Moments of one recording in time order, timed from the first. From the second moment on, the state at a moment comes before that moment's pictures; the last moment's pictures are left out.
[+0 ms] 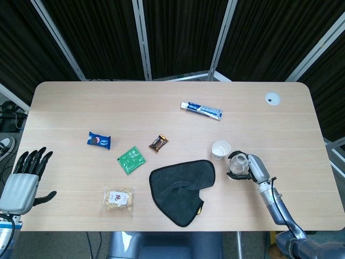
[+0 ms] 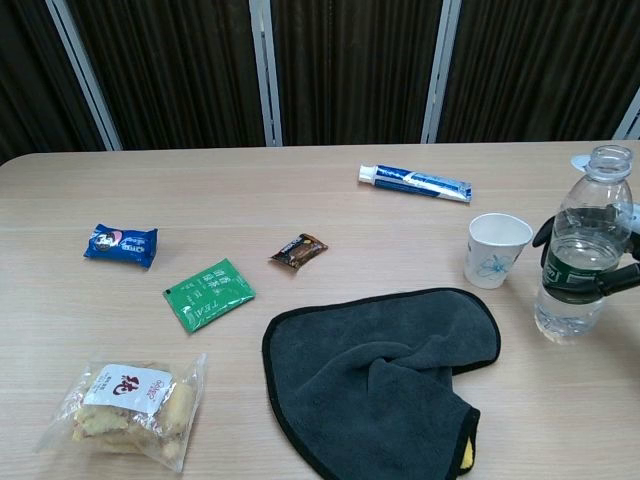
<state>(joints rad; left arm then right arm) -0.11 -1.09 -0.01 -1.88 1.51 1.45 0.36 0.44 -1.76 0.04 -0.73 -1.56 1.17 0.97</state>
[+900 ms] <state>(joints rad) -0.10 -1.06 0.00 -1.90 1.55 1.47 0.33 0.44 -1.57 -0.07 -0.84 -1.64 1.17 0.97</state>
